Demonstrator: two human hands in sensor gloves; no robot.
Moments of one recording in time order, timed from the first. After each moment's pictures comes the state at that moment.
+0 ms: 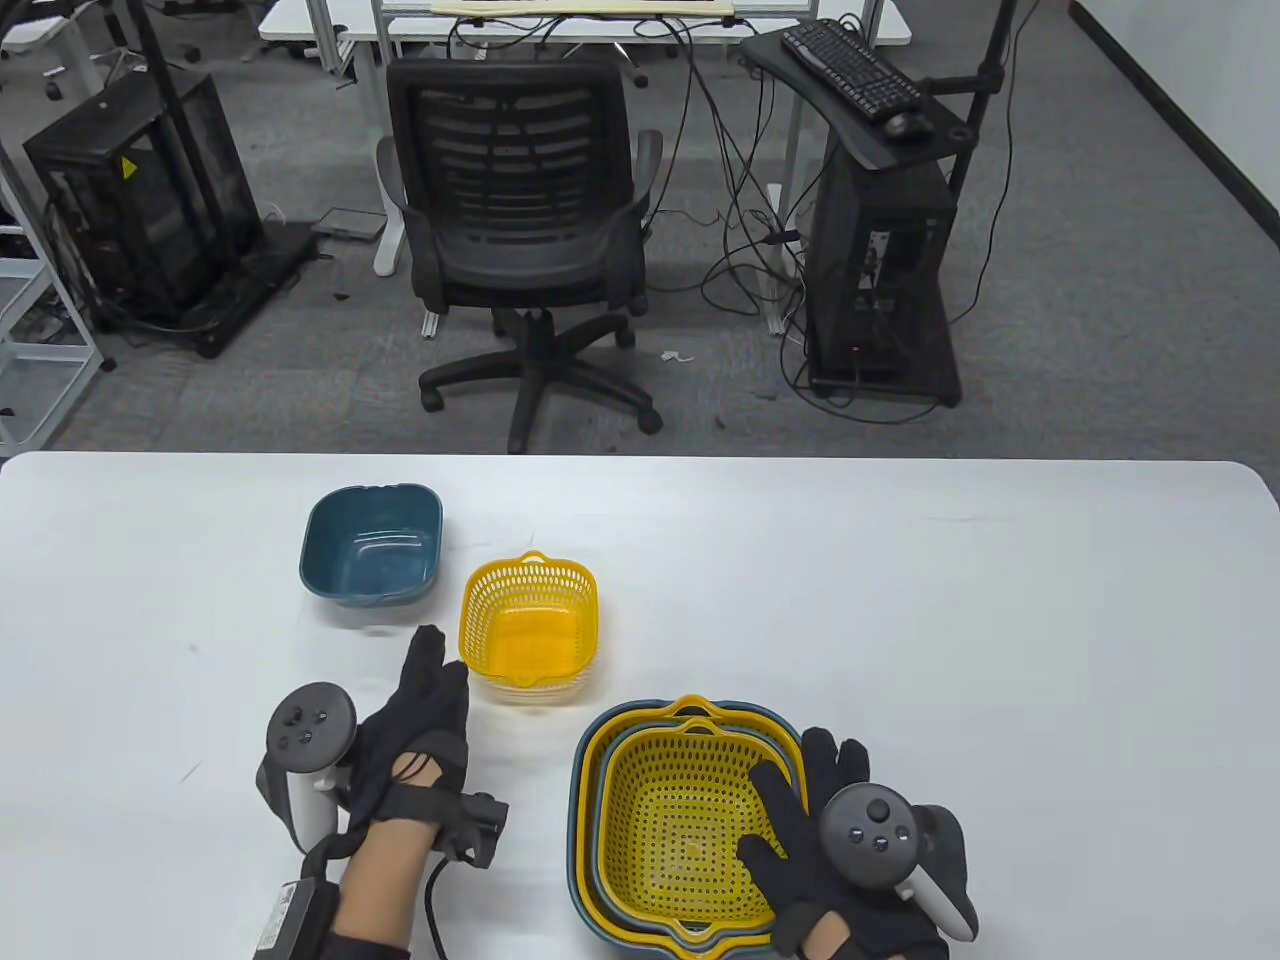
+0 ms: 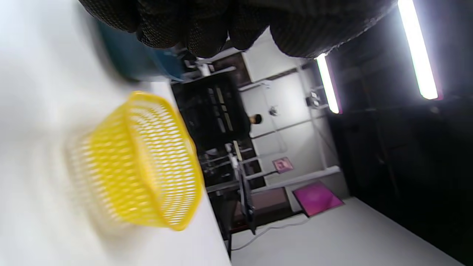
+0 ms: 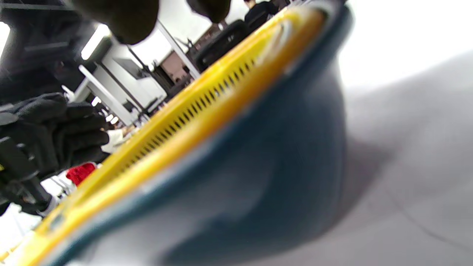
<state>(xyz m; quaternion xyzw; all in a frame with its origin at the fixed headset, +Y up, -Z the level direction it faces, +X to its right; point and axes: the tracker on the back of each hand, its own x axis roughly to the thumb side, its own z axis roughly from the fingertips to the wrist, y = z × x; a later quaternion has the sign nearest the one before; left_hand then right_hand) -0.251 -0.679 -0.363 0.05 0.03 0.57 0.82 0.144 -0.703 -0.271 0.11 0.07 0.93 0.35</state>
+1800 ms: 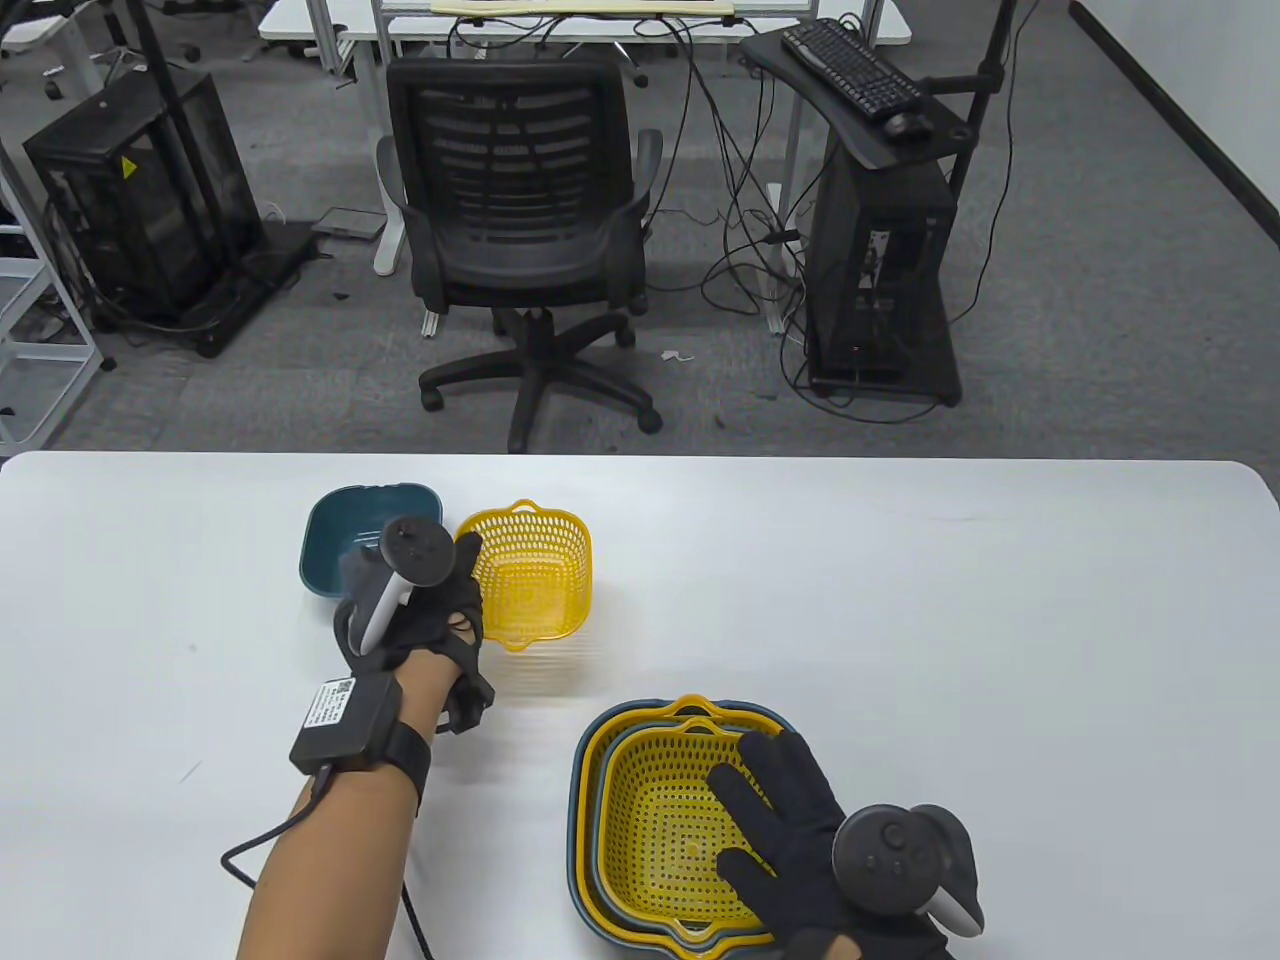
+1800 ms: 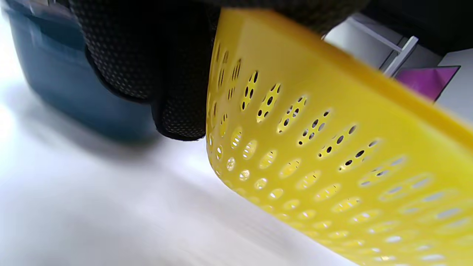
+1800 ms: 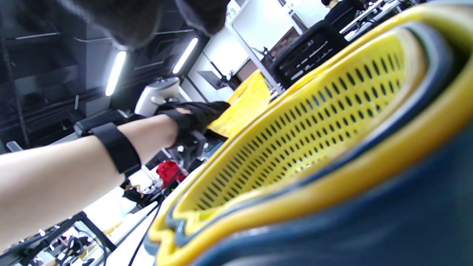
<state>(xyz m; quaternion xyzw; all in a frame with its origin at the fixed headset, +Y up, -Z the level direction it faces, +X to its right) -0.248 -0.660 -0.500 -0.01 0.09 0.20 0.98 0.131 -0.685 -0.263 0.26 0.01 0.89 0.39</state>
